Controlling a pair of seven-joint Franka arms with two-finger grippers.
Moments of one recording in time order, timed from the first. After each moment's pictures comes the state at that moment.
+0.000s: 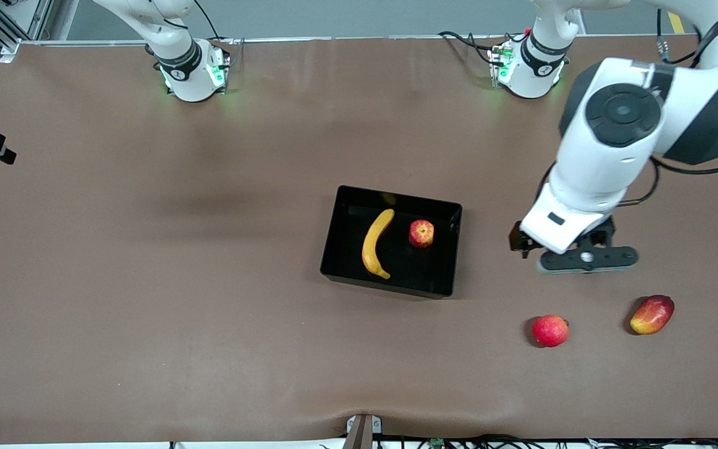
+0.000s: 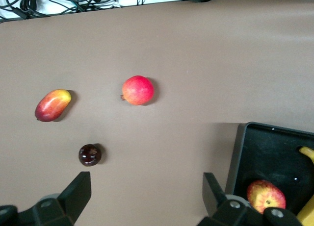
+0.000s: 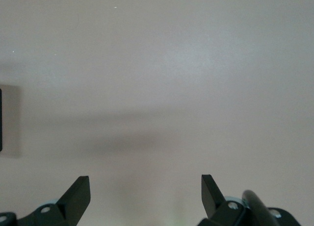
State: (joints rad) left arm -0.05 0.36 -0.37 -1.36 0.35 1.76 -0.42; right arm -0.21 -0.04 0.03 -1.59 0.04 1.53 -0.11
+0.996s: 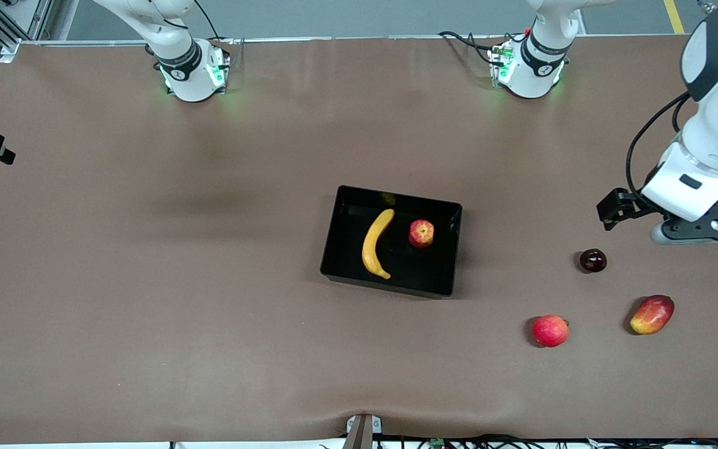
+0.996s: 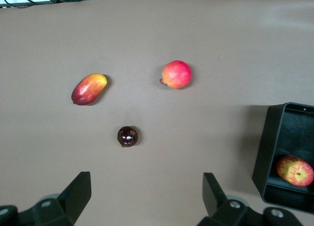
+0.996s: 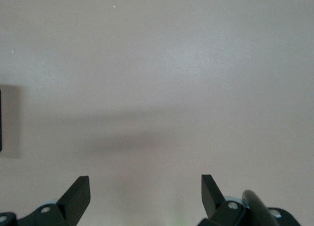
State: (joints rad) left arm 0.15 0.20 -0.37 -1.45 0.22 1.71 -0.22; right arm -0.22 -0.04 0.03 -1.59 0.04 1.53 -0.11
